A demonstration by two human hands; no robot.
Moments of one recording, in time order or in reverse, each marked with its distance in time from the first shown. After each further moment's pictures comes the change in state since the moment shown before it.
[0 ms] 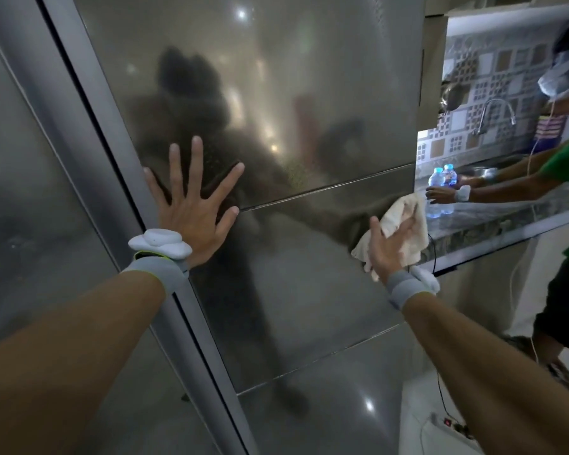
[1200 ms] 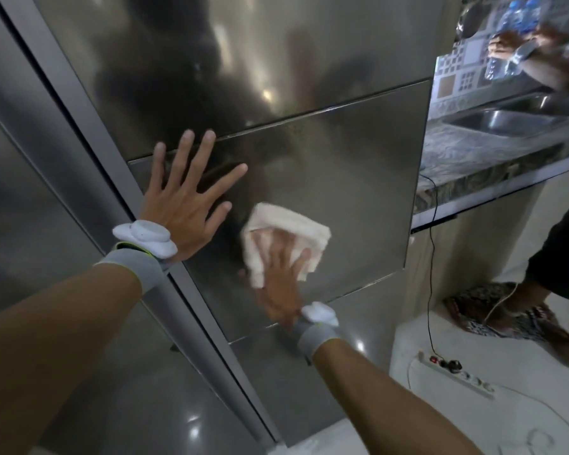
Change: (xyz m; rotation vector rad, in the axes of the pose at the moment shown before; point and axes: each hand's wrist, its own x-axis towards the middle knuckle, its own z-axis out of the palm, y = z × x) left_hand -0.057 0.009 0.061 0.117 0.019 0.301; right_hand -0.152 0.116 0.124 -0.523 -0.396 -0.841
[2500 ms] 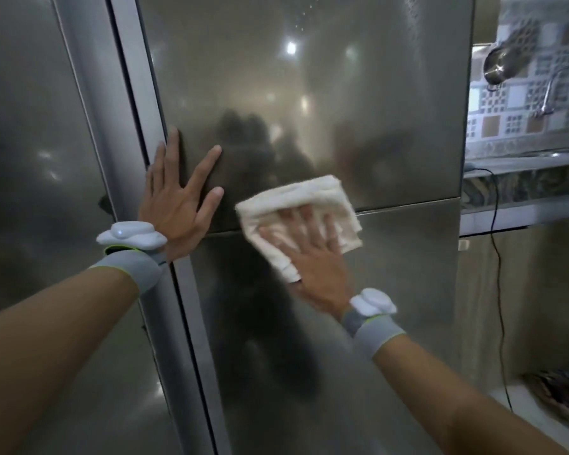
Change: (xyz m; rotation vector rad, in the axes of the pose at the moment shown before) left_hand -0.218 0.170 0.198 -0.263 0.147 -0.476; right_hand -0.104 0.203 0.165 -0.420 0.365 -0.594
